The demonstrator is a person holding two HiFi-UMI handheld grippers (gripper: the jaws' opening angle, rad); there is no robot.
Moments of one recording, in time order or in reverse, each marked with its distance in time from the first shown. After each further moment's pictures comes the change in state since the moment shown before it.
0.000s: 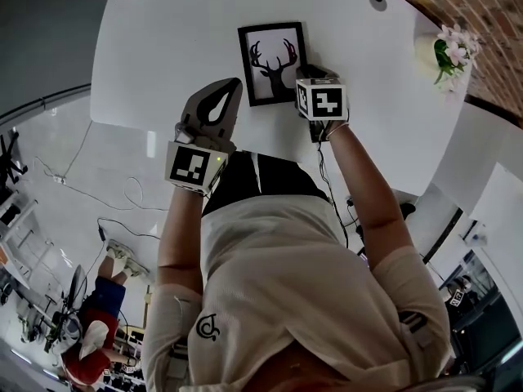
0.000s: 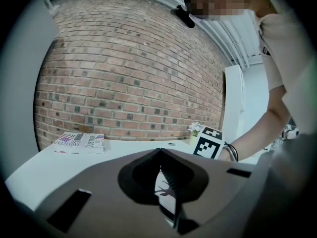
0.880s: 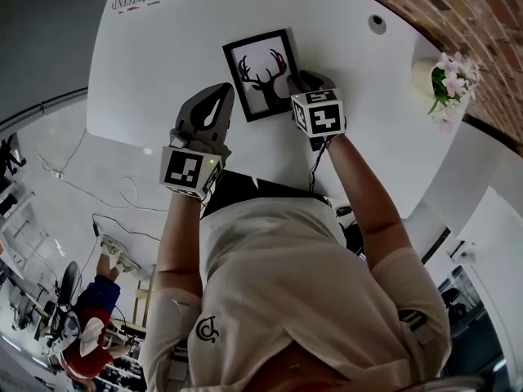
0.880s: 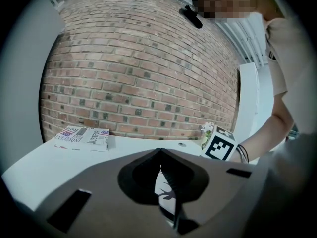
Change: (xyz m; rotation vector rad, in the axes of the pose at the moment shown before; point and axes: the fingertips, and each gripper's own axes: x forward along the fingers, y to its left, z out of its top) left arm 0.047 0.030 -0.008 -0.056 0.071 0.095; right arm 0.021 -0.012 0.043 -0.135 -0.047 0.140
